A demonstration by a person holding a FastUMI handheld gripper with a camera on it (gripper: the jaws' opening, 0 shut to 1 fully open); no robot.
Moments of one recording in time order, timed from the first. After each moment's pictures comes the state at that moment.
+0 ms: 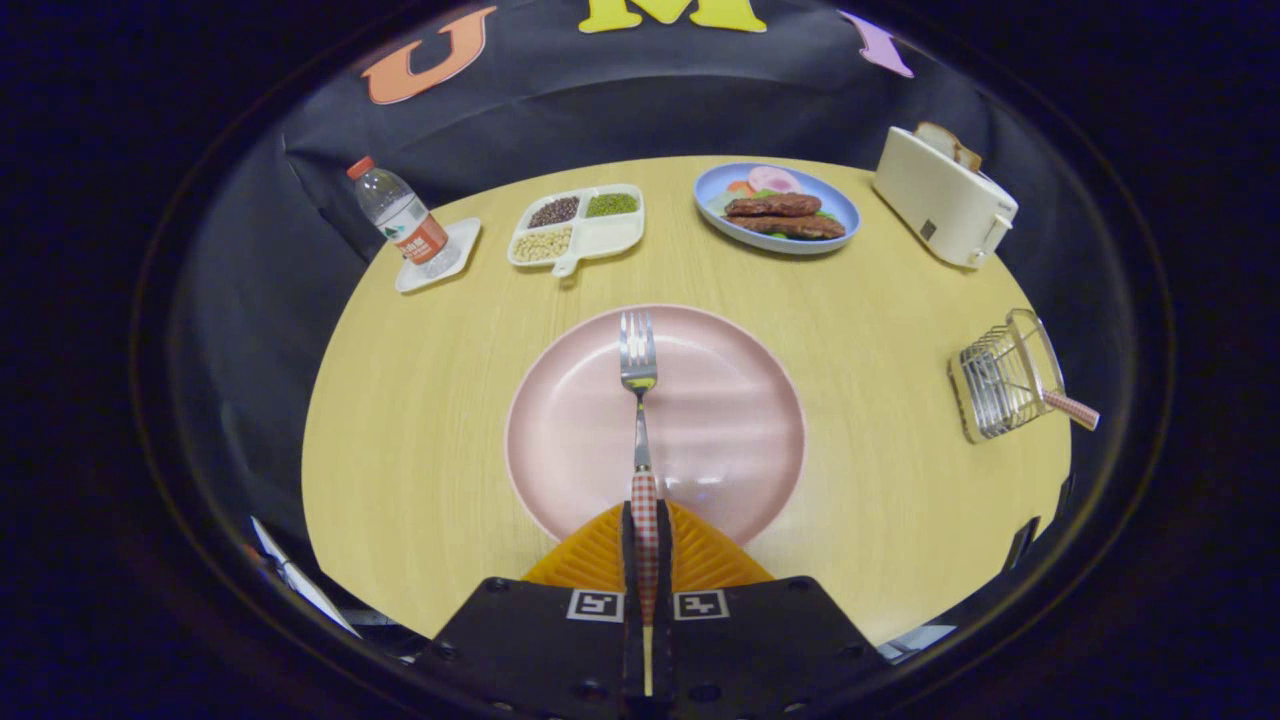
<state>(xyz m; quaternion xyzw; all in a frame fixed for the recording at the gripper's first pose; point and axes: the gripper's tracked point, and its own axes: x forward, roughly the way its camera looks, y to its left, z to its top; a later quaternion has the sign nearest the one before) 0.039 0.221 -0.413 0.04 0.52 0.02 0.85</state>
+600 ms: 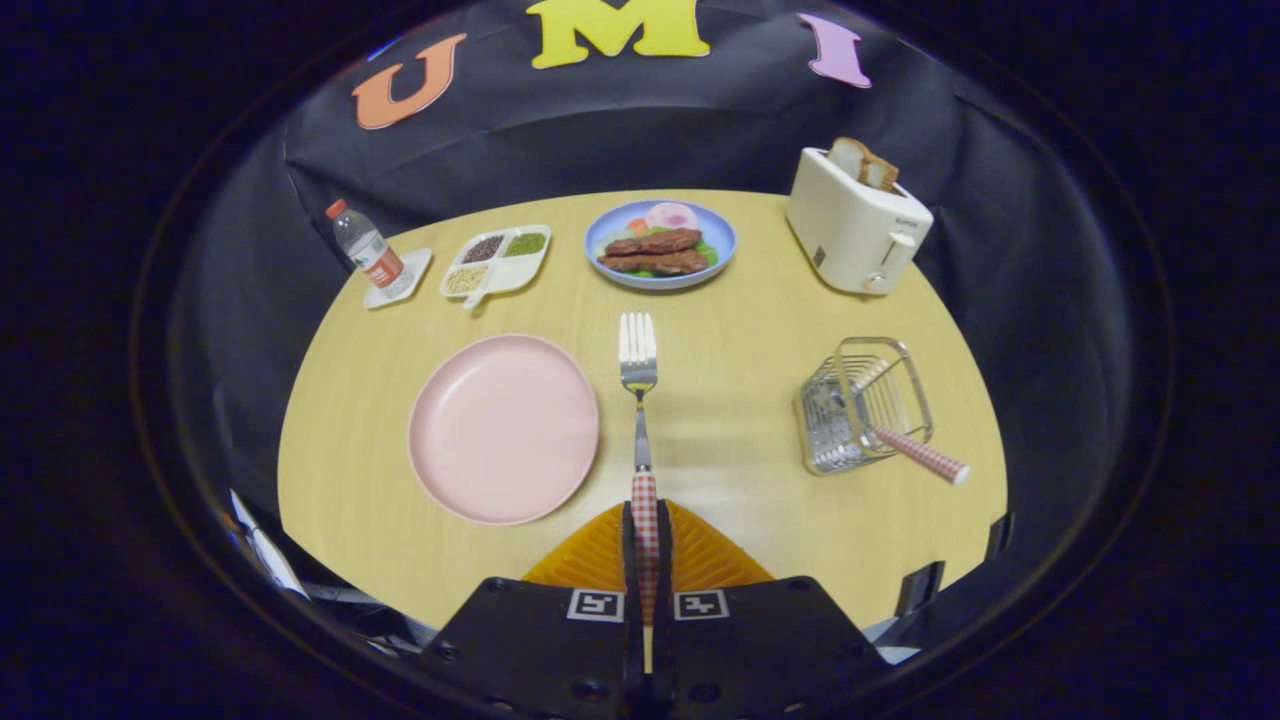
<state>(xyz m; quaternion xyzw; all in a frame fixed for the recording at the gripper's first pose) 0.026 0.067 -0.361 0.00 0.49 0.01 0.87</state>
